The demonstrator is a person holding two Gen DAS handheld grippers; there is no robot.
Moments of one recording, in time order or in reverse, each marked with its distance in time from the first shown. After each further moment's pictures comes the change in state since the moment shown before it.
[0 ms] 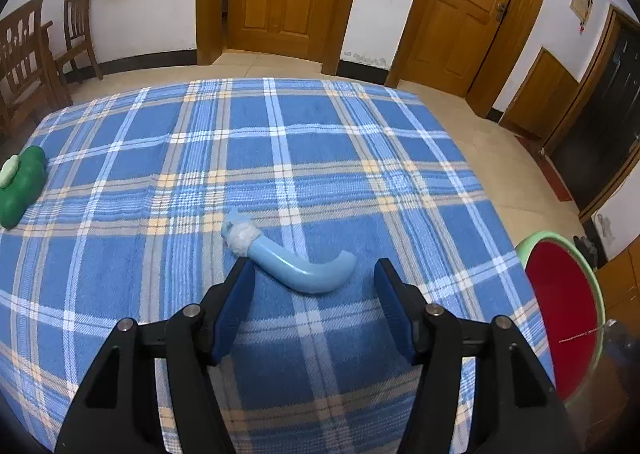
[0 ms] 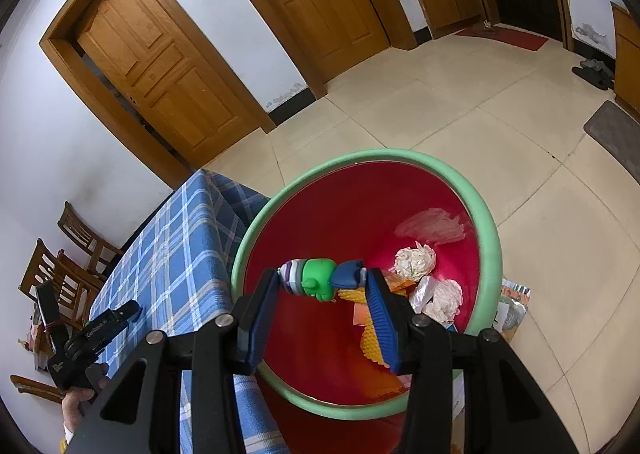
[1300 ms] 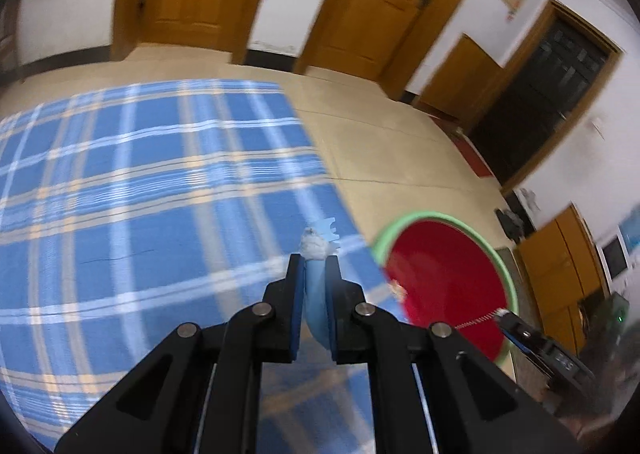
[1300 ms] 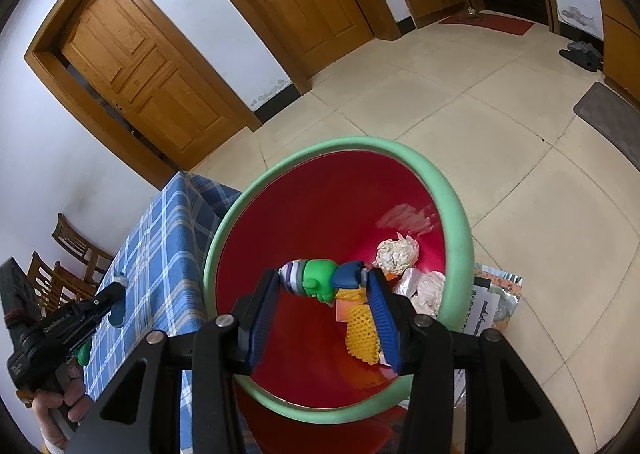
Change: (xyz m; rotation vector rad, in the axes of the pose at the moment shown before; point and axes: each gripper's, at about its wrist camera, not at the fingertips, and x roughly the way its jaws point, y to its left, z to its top) left arm -0.022 -0.097 -0.003 0.109 0.062 -0.323; right arm 0.005 -0.028 -0.004 0.052 0.011 -0.022
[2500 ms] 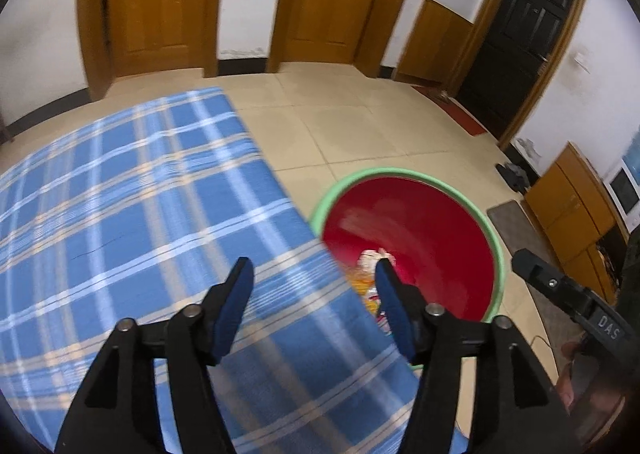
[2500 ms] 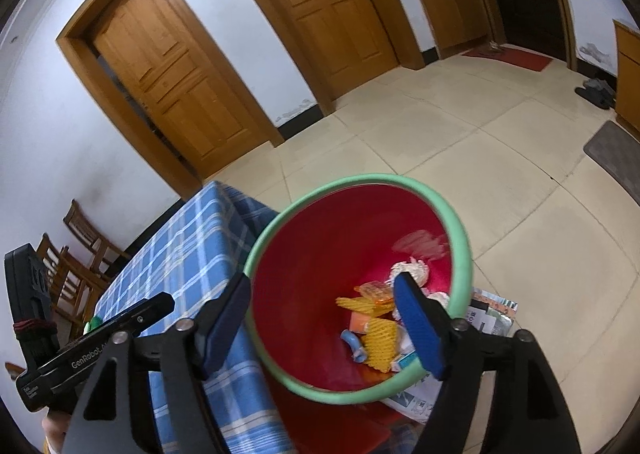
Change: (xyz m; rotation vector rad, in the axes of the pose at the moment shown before) left arm -0.030 -0.053 -0.030 0.167 0.015 0.072; right arm -0.043 0.039 -0.006 -0.123 -0.069 0.050
